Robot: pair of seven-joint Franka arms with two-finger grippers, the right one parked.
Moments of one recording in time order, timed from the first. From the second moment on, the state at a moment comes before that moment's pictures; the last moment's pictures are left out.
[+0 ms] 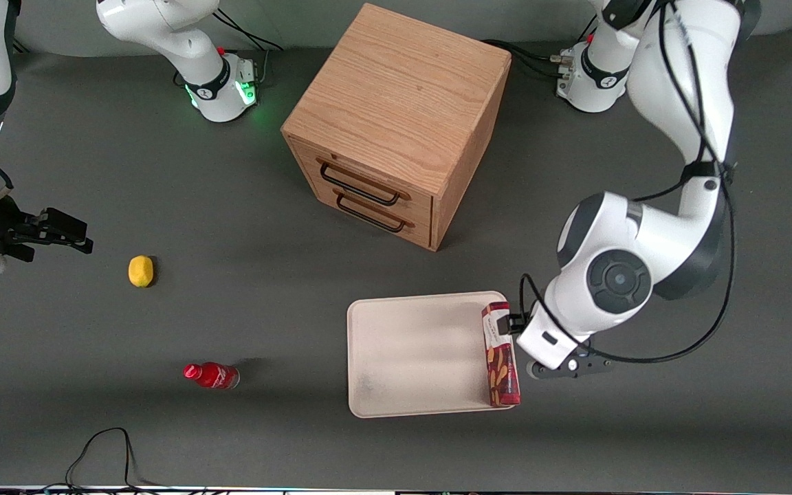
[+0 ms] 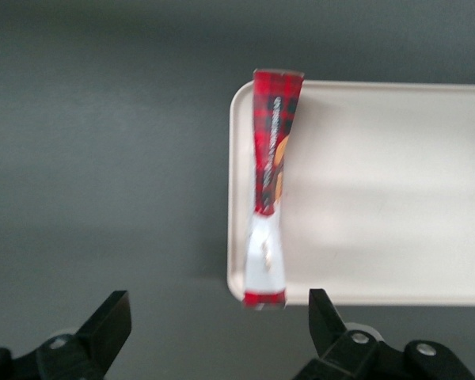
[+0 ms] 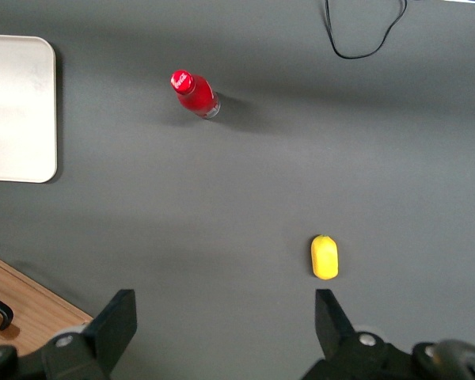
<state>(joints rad) -0.26 0.67 -0.17 -1.15 0.09 1.80 -0.50</state>
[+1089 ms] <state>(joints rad) 0.06 0.11 -0.13 -1.58 0.08 1.57 -0.10</state>
